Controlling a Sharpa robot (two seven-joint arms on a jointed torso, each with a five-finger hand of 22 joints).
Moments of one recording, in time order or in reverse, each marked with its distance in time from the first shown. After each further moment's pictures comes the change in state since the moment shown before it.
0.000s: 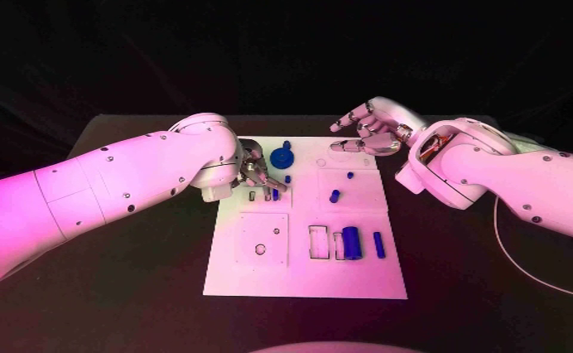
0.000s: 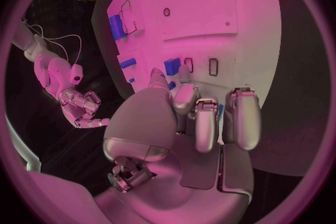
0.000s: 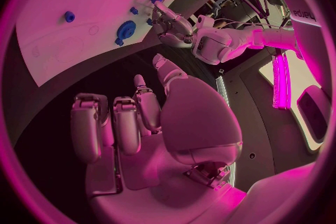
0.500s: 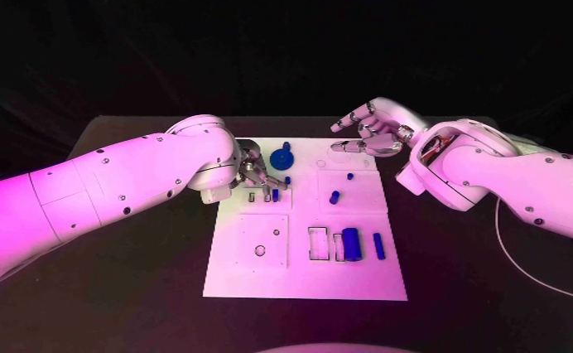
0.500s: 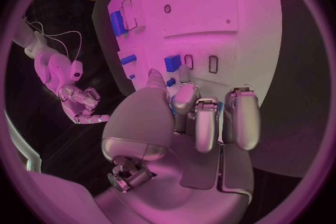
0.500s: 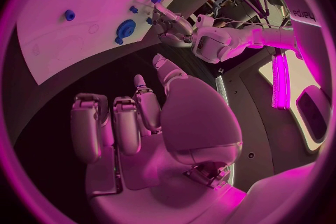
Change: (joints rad) left arm 0.000 -0.015 0.000 0.016 0.007 -0.035 0.001; left_hand -0.039 -0.016 0.003 0.003 0.000 0.018 -0.004 -0.022 -0.036 0.000 0.000 -0.001 -0.001 0.000 0.000 0.000 0.000 0.015 0.000 0.000 0.000 0.000; right arm 0.000 -0.006 0.000 0.006 0.000 -0.008 0.005; right_hand 0.000 0.000 0.000 0.000 0.000 -0.004 -0.004 0.000 -0.001 0.000 0.000 0.000 0.000 0.000 0.000 0.004 0.000 0.000 0.000 0.000 0.000 -0.001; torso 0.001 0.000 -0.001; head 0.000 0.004
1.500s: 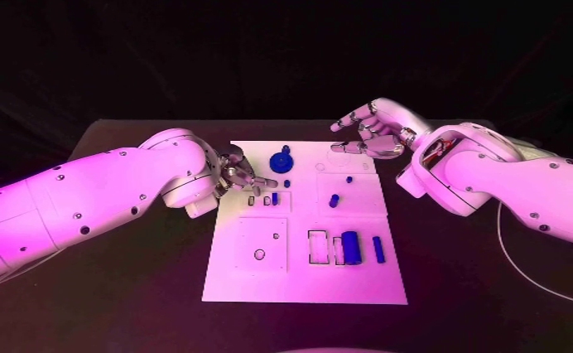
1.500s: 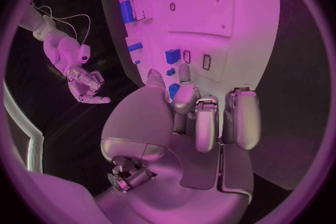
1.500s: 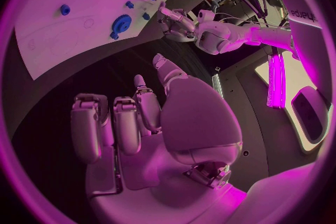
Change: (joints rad) left arm -0.016 -0.133 0.001 0.121 0.070 -0.163 0.048; left_hand -0.014 -0.014 0.020 0.002 0.000 0.037 0.002 -0.045 -0.067 0.000 0.000 -0.004 -0.006 0.000 0.000 0.000 0.000 0.000 0.000 0.000 -0.009 0.000; right arm 0.000 -0.017 0.002 0.025 -0.004 -0.035 0.028; right_hand 0.000 0.000 0.003 -0.003 -0.010 -0.003 0.003 0.000 0.000 0.000 0.000 0.000 0.000 0.000 0.000 0.000 -0.001 0.000 0.000 0.000 0.006 0.000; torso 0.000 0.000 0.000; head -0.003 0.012
